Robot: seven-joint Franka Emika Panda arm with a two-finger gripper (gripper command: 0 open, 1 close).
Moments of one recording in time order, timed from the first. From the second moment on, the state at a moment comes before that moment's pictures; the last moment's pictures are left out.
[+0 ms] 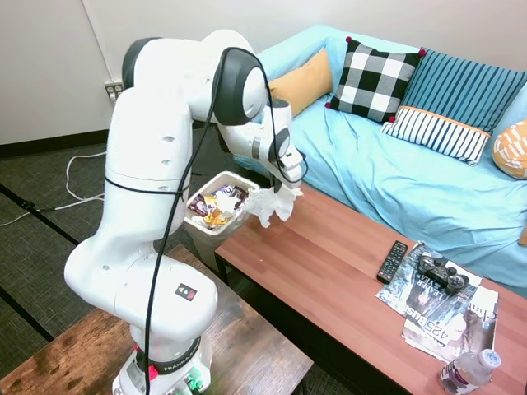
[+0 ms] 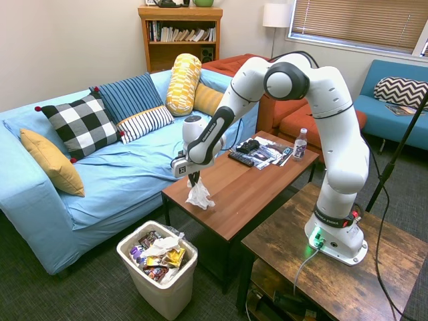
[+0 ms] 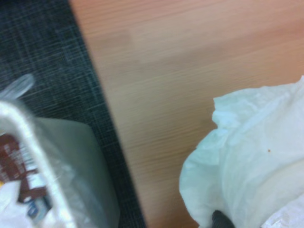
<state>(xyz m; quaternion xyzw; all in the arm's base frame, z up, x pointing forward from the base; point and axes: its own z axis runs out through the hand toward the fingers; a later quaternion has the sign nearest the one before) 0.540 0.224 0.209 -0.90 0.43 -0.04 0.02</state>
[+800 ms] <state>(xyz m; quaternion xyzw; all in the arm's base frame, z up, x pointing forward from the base) 0.493 0.456 0.147 -0.96 0.25 -0.06 -0.04</state>
